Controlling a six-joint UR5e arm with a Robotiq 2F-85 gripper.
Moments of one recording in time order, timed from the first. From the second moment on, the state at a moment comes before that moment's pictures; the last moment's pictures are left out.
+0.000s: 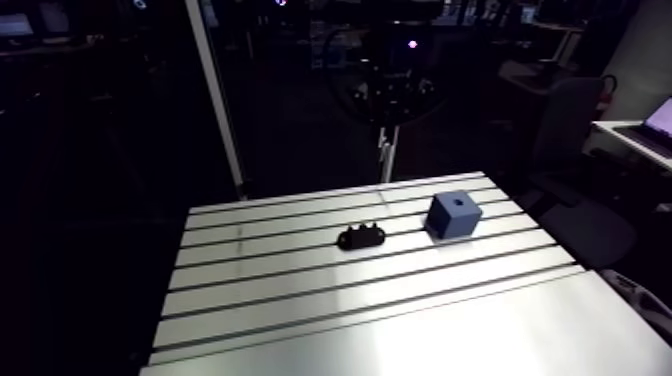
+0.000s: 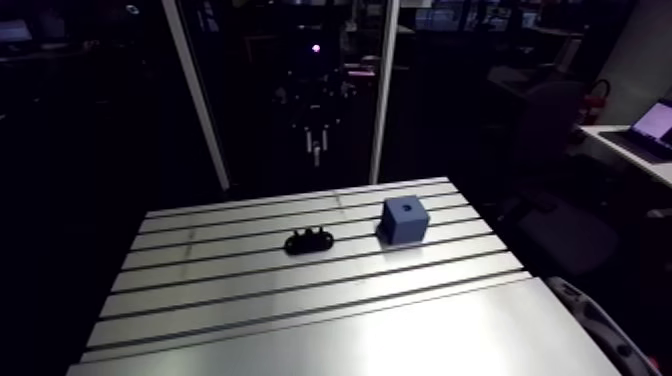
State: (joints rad) arm -0.24 -1.36 1.60 -1.81 -1.58 -1.86
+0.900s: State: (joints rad) arm -0.43 -1.25 1.48 -1.65 -1.65 -1.99
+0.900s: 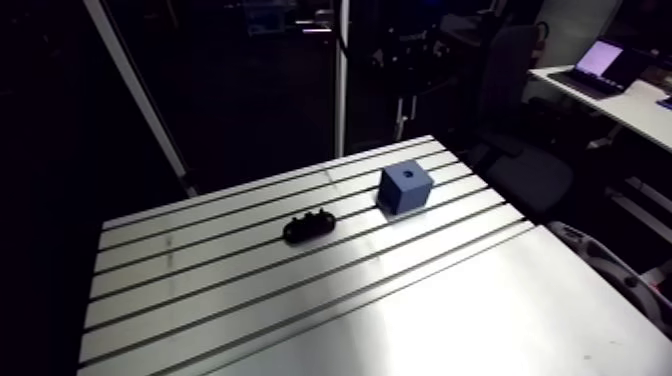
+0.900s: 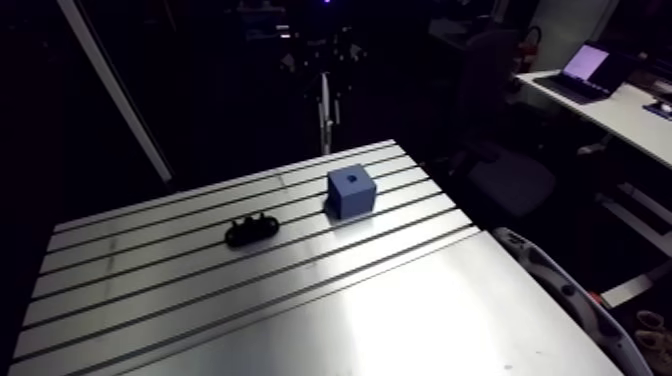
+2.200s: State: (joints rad) arm -0.50 -1.14 1.44 -1.71 -1.64 -2.01
